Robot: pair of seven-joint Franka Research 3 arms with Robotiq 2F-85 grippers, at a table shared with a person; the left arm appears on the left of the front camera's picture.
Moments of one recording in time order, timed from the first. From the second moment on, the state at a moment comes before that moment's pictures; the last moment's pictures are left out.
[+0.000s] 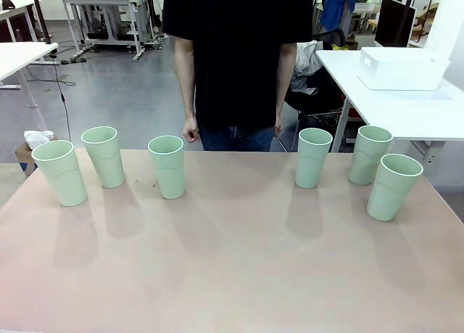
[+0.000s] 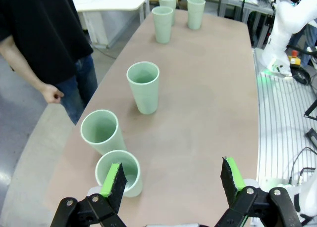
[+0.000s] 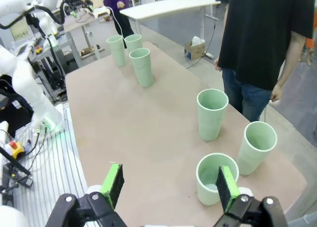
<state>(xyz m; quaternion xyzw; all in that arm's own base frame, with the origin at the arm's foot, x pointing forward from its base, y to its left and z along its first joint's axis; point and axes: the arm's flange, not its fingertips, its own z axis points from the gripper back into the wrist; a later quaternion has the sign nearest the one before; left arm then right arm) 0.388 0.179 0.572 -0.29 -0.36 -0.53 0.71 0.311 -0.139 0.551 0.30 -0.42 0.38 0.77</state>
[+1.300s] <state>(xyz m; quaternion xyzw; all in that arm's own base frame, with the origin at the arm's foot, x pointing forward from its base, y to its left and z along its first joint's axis) 0.548 0.277 0.437 -0.43 -0.37 -0.59 0.57 0.510 -0.244 0.364 0.46 -0.41 0.45 0.64</state>
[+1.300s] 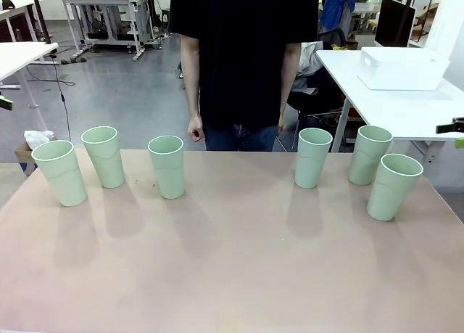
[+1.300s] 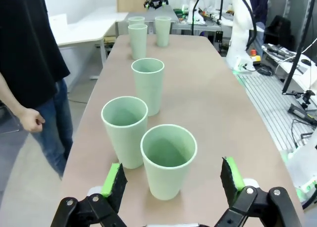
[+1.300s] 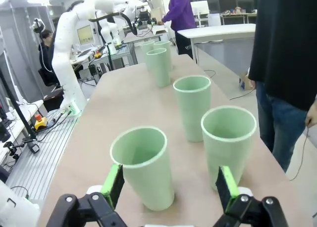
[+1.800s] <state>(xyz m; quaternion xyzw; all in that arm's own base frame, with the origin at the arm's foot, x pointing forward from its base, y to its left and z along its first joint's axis) 0.548 0.277 0.447 -0.43 -0.37 -0.59 0.57 0.509 -0.242 0.379 0.46 -0.42 0.46 0.64</state>
